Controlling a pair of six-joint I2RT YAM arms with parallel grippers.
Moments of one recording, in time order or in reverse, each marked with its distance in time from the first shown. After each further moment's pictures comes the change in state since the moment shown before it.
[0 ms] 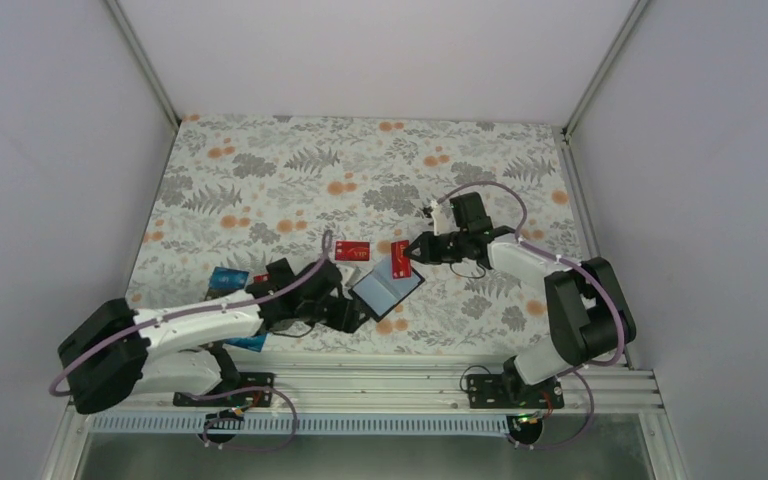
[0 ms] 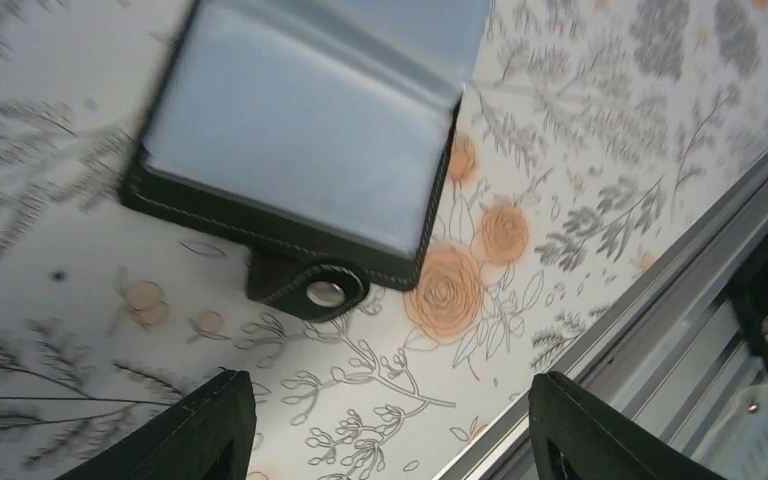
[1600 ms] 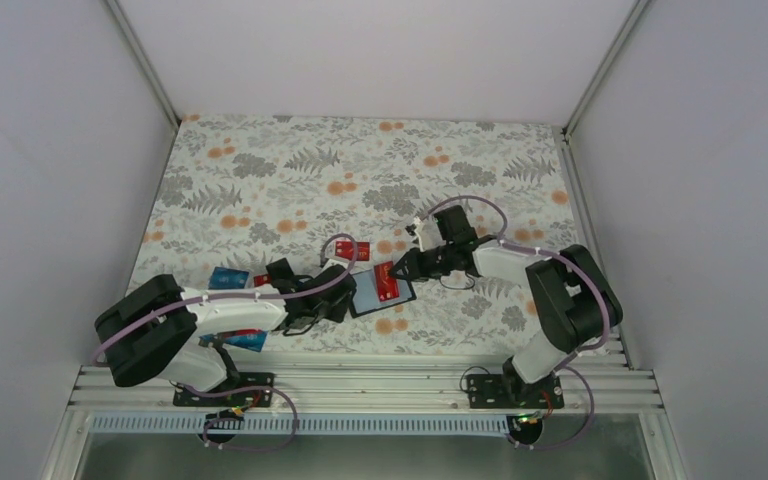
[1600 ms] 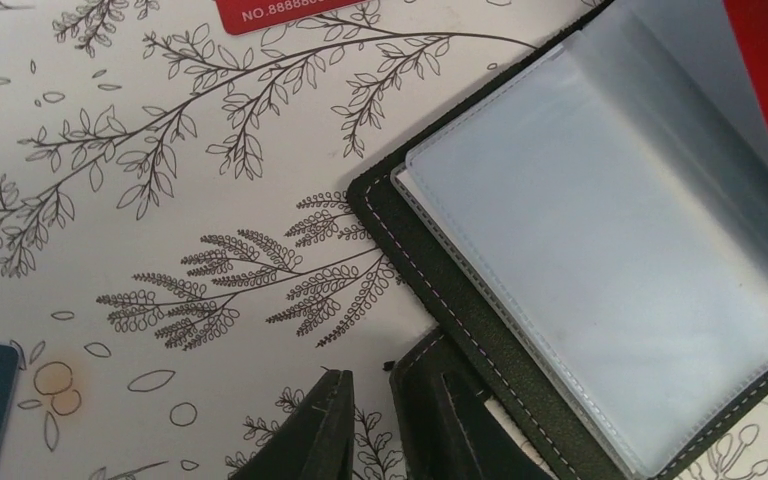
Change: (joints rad) left arm -0.043 0.244 0.027 0.006 -0.446 0.026; right arm 0.080 0.087 -0.061 0.087 -0.140 0.019
